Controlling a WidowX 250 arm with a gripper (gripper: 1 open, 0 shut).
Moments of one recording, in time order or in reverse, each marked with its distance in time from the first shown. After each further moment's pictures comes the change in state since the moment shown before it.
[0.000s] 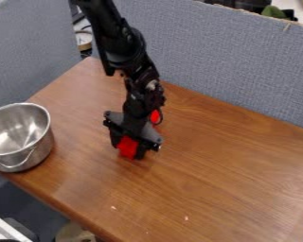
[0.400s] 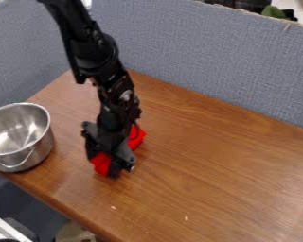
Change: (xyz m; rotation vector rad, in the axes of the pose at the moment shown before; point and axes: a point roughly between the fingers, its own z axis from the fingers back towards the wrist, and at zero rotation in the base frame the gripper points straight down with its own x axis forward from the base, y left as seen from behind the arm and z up) arm -0.042 0.015 0.006 0.017 0.049 -0.121
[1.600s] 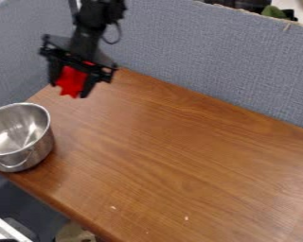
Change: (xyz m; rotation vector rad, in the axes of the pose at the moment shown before) arm -0.001 0.082 0.119 0.155 0.135 0.469
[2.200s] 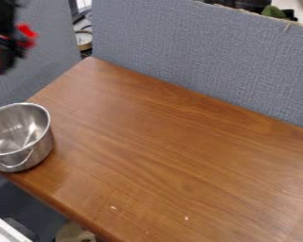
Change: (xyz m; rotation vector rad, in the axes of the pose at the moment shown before) arm 0.004 0.074 -0.002 -0.063 -0.033 -0.245
